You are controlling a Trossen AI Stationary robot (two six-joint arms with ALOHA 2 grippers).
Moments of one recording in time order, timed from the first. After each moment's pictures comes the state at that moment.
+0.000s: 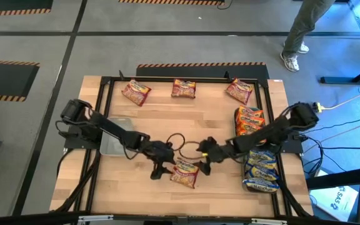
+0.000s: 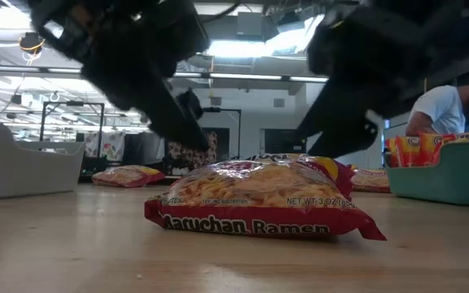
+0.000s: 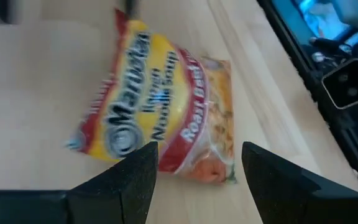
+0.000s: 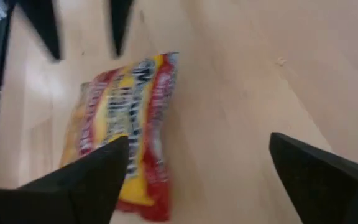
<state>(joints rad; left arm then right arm) -0.28 1.70 0.80 0.24 0.16 -0.23 0.34 1.64 0.76 0.14 0.21 0.68</state>
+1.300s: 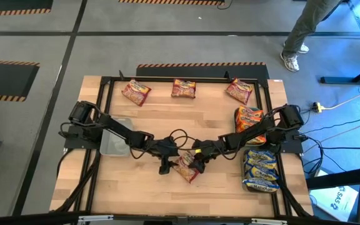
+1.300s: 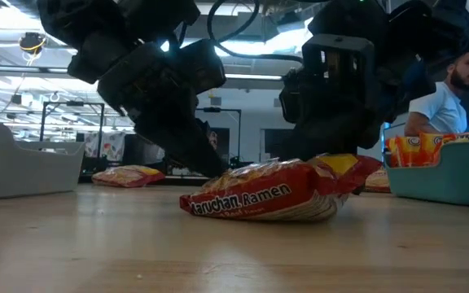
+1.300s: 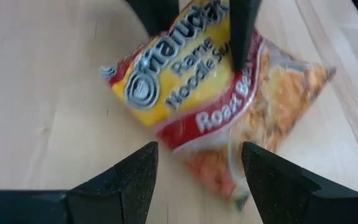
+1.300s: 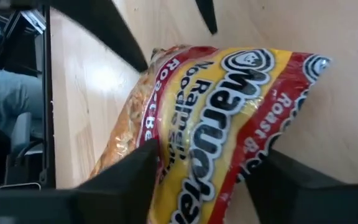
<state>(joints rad) -0.23 1.79 0.81 0.29 -0.01 -0.25 0.24 1.82 0.76 0.37 -0.13 0.87</state>
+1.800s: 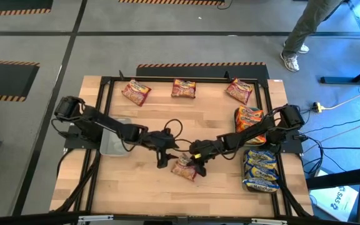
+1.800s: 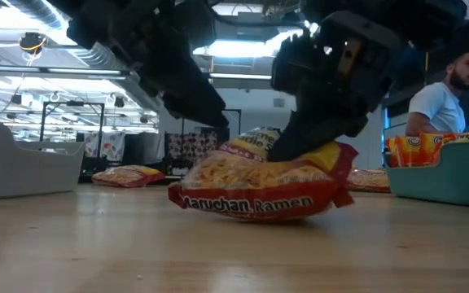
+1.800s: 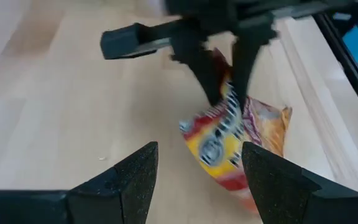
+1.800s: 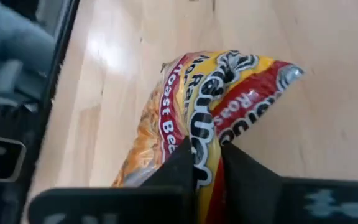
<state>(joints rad) -0.19 1.60 0.81 0.17 -0.05 -0.23 0.24 1.81 0.82 0.33 -0.14 0.50</state>
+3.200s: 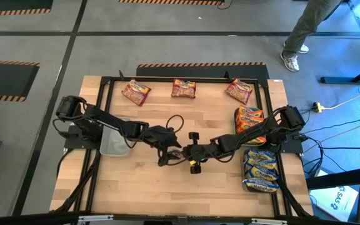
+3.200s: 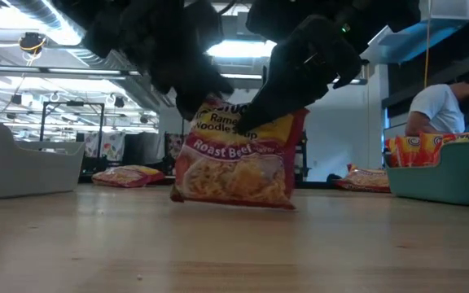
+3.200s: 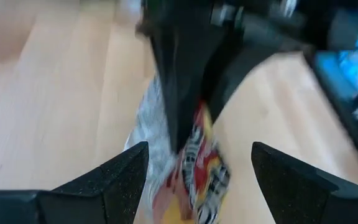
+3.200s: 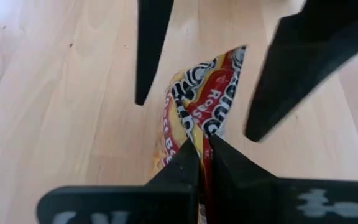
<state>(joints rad) -0.14 1.62 0.81 0.24 0.10 -0.23 0.29 1.81 1.08 -0.05 0.27 0.06</state>
